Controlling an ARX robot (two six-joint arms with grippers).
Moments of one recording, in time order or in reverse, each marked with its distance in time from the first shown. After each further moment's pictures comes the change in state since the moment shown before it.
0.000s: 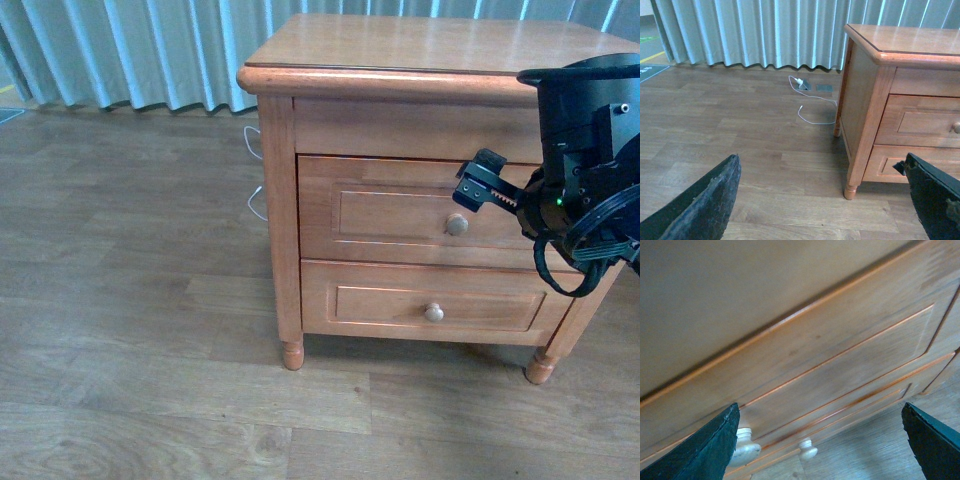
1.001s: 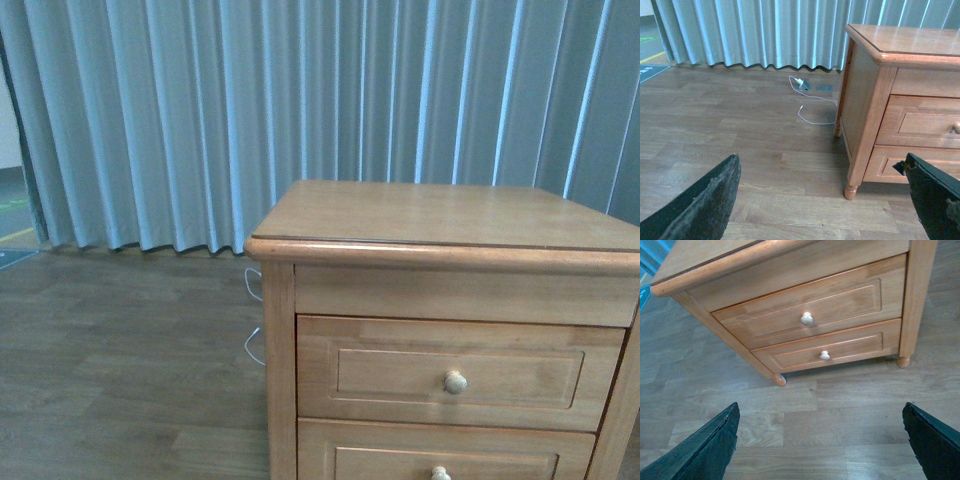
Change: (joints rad) left arm 0.000 0.000 0.000 0.000 0.000 0.000; right arm -0.048 -1.461 -0.714 -0.615 -0.340 -0.243
